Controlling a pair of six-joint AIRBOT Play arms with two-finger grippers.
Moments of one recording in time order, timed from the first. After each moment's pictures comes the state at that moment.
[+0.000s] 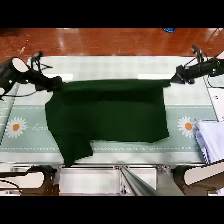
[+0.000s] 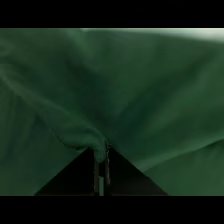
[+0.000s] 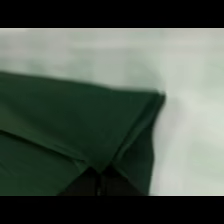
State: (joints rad) left arm 0.06 -1.50 1.21 1.24 -1.09 -1.52; right arm -0.29 -1.76 1.56 -0.96 1.40 1.28
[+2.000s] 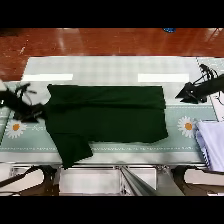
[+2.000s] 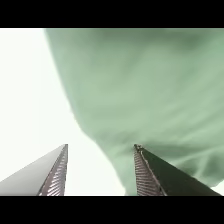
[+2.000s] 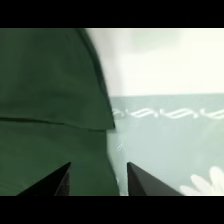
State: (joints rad) left arm 0.33 -1.27 0.91 1.37 -1.45 -1.45; right arm -0.38 -1.45 1.18 -1.06 1.38 1.34
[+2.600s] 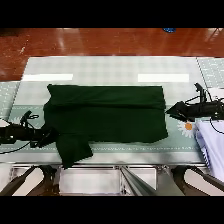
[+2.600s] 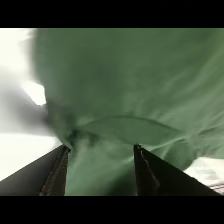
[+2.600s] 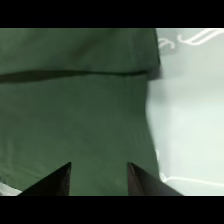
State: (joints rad) left arm 0.50 -1.02 0.40 1.00 -1.24 -1.39; right arm -0.39 -1.19 0.72 -0.86 1.21 1.19
